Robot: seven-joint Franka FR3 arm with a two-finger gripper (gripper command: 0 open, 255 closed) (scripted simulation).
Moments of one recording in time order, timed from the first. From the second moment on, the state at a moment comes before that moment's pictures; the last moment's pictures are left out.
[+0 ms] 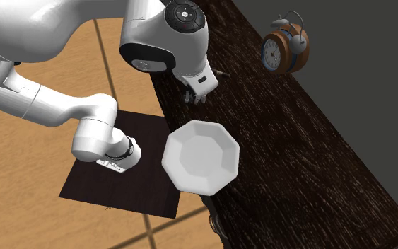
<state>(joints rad) 0.11 -0.68 0.10 -2.35 0.30 1.67 0.16</state>
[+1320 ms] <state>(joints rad) 0.12 -0.57 0.19 -2.34 0.20 1.72 0.16</state>
